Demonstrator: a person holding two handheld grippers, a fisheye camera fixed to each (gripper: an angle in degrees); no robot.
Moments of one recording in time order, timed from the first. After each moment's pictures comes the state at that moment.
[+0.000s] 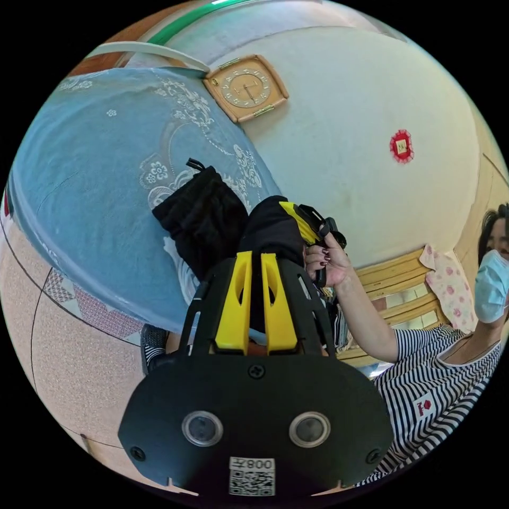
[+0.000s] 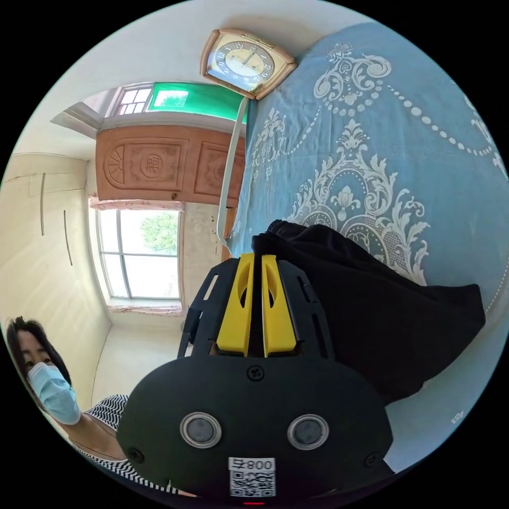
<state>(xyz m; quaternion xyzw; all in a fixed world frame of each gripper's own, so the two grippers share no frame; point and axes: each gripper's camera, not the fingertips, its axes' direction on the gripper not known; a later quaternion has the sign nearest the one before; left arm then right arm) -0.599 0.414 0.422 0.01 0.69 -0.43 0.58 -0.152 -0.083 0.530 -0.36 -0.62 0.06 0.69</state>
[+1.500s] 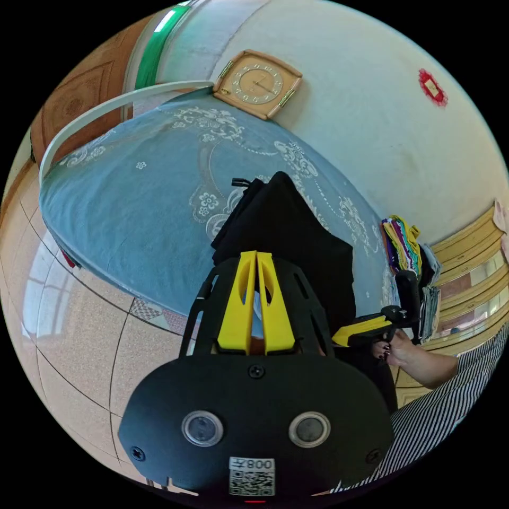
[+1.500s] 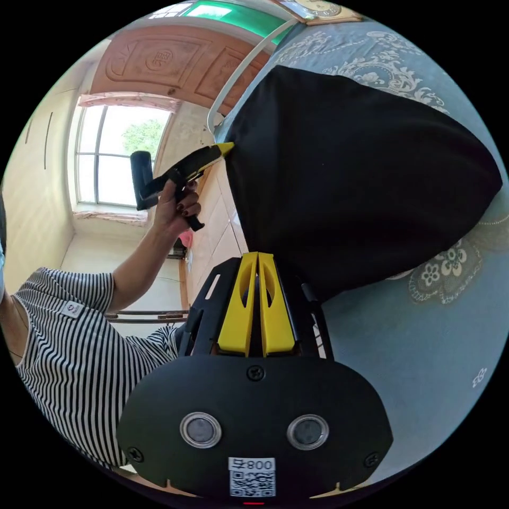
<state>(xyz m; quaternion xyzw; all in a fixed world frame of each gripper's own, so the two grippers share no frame) -0.658 0.382 0.312 -0.06 0.55 -0.35 0.75 -0.154 0.068 0.543 -0.39 -0.59 -0.20 0.68</state>
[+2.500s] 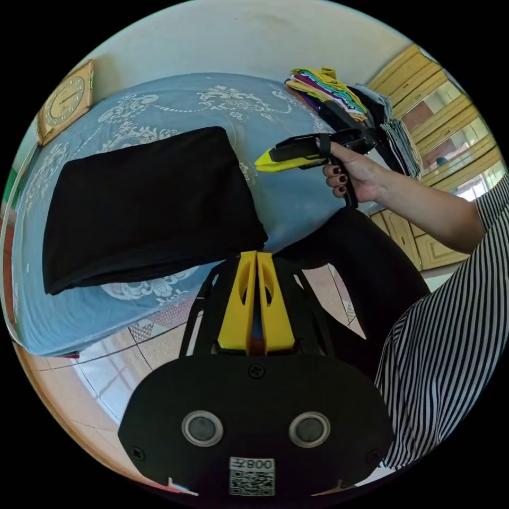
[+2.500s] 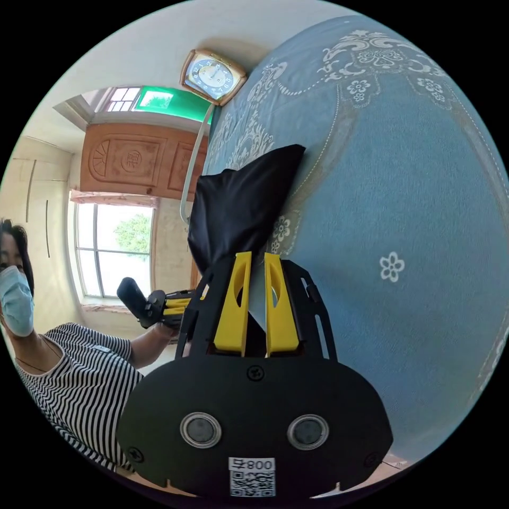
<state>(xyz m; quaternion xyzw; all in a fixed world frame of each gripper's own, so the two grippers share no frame) -0.496 0.341 0.217 -0.05 0.61 0.02 0.79 0.013 0.013 0.606 -0.34 -0.57 0.05 0.75</state>
